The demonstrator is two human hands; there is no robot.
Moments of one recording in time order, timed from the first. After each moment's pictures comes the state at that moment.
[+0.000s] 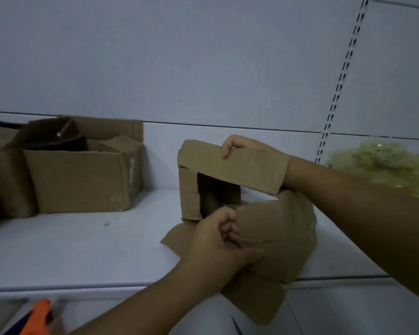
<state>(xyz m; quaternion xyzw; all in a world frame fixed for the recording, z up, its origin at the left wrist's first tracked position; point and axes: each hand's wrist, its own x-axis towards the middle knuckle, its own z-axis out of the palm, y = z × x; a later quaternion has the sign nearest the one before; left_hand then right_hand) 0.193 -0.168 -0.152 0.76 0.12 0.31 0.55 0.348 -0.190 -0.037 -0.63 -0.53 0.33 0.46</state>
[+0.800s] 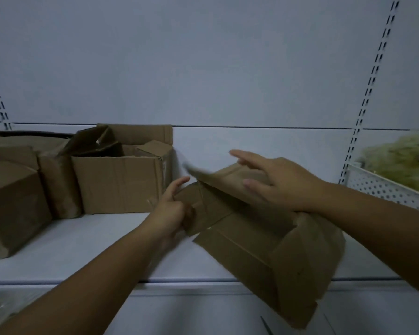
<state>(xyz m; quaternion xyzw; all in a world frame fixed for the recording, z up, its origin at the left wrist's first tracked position) 0.154 -0.038 -0.149 0.62 0.26 0.31 0.67 0.334 -0.192 -0.075 -0.70 -0.68 -0.09 0.17</state>
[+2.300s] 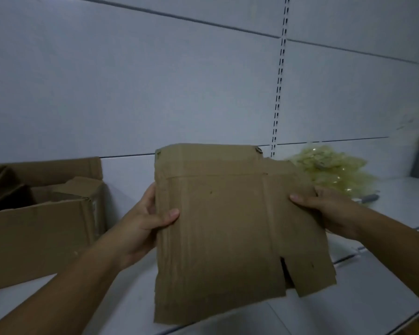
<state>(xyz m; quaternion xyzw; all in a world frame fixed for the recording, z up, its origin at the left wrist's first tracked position) 0.189 -0.045 -0.101 0.64 -0.03 0.16 0.76 0.404 -0.330 -0.087 -0.70 -0.26 0.20 0.64</state>
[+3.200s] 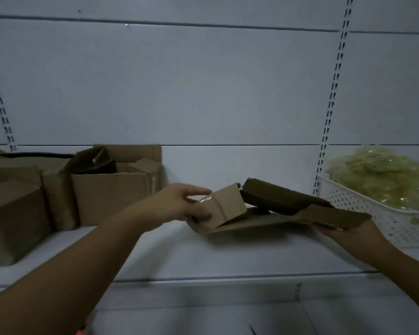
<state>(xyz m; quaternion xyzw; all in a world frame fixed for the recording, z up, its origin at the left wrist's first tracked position) 0.151 -0.074 -0.083 0.85 0.16 0.13 0.49 0.415 -0.334 -0.148 -0.74 -0.43 -0.08 0.51</state>
